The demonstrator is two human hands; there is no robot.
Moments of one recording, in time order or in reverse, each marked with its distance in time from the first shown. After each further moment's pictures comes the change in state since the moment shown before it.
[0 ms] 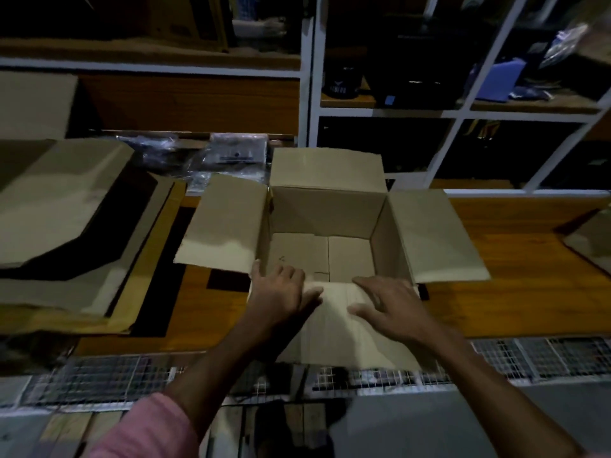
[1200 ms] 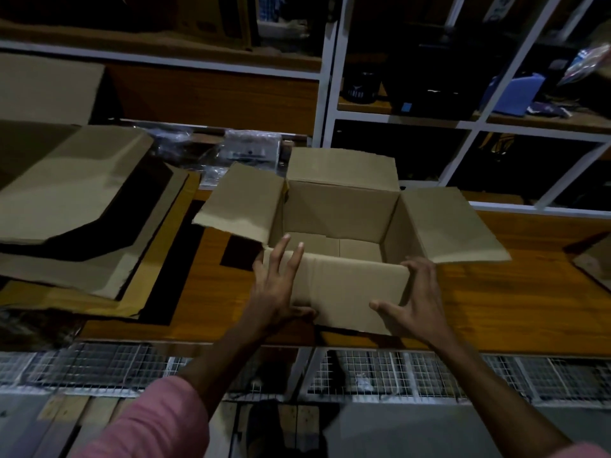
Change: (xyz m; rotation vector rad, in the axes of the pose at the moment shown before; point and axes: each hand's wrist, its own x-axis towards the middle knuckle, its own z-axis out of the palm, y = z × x) left_hand -0.021 -0.011 0.016 -0.340 0.104 -0.086; right_hand -0.015 0.033 0.011 0.250 0.417 0.097
